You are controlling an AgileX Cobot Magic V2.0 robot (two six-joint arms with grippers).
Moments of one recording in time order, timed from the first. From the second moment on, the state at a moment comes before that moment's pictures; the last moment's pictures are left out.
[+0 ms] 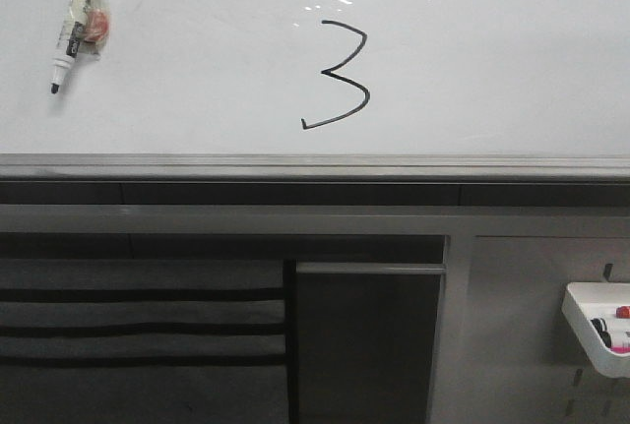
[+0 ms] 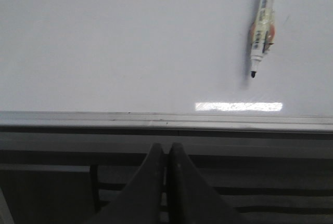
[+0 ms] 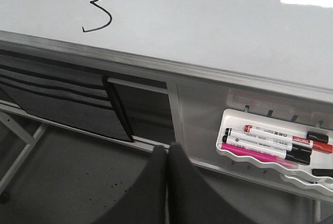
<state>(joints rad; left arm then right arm) 0.01 -0.01 -0.03 -0.12 0.21 0.13 0.33 0.35 -0.71 0.00 0.93 0.07</state>
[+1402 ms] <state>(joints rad) -0.05 -0.01 0.01 0.00 -0.01 0.02 0.33 0.35 -0.71 -0.01 0.93 0.07</state>
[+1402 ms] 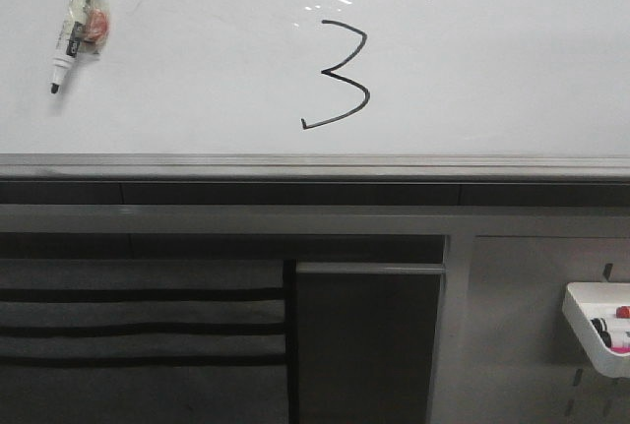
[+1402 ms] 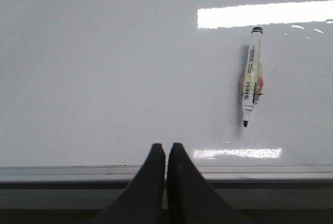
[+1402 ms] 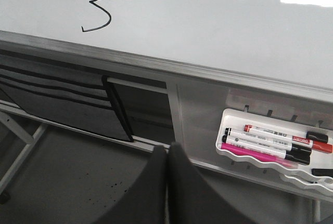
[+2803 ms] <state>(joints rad) -0.05 -0.01 0.01 0.00 -0.02 0.02 0.07 -0.01 0.02 -0.02 0.01 0.07</state>
